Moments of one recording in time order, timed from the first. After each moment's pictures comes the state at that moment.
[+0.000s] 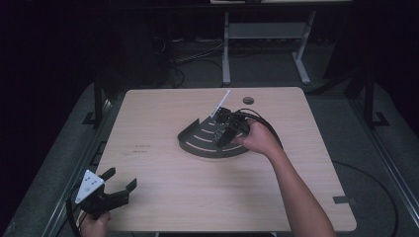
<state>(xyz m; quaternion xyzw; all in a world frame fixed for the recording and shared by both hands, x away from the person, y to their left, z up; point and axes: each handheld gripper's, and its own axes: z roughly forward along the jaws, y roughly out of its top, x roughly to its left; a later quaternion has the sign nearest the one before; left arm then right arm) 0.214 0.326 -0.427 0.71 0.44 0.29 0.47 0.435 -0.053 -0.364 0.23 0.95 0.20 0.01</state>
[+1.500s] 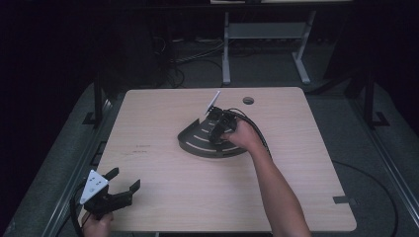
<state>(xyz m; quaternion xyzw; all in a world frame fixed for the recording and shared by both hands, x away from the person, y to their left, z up) 0.213 0.317 -0.426 0.72 0.43 0.29 0.46 0.484 -0.027 -0.417 0.30 0.94 0.15 0.00</state>
